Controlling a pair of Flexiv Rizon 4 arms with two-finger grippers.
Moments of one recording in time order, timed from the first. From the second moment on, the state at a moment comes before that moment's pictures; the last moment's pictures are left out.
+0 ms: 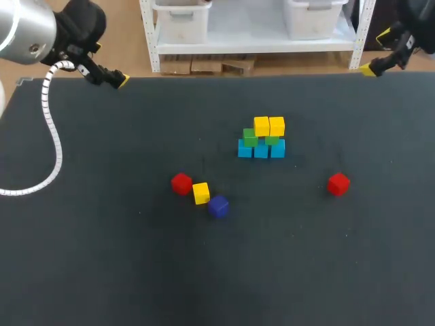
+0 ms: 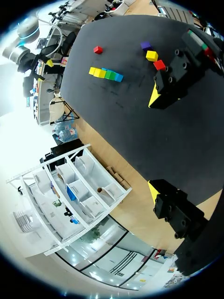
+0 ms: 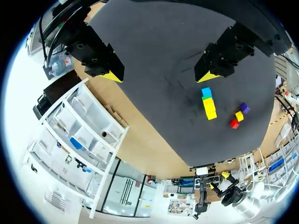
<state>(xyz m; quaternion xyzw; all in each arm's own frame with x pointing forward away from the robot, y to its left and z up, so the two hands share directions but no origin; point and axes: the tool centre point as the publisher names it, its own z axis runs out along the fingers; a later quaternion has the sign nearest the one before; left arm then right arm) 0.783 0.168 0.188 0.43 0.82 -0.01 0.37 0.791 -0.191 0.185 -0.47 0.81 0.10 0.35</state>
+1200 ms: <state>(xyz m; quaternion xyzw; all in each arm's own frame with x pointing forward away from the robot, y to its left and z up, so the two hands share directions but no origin) 0.783 0.168 0.188 0.43 0.82 -0.01 0.37 0.791 -0.190 0.183 -0.47 0.81 0.10 0.34</state>
